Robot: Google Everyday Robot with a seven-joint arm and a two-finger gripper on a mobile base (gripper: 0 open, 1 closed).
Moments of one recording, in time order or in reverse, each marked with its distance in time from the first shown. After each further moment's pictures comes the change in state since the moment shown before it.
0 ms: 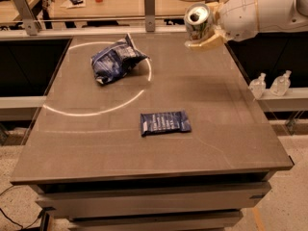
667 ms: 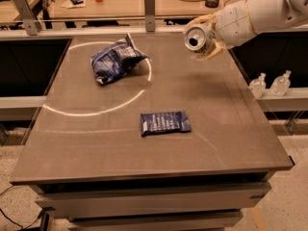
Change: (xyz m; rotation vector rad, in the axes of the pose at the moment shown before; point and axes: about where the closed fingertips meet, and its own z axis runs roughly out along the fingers) arm 0.038 0.013 0.007 -0.123 0.197 -0.430
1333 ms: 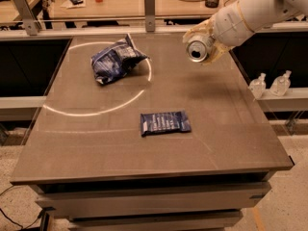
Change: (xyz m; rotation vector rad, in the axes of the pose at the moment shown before) arm 0.013 0.015 0.002 -0.151 0.113 -0.280
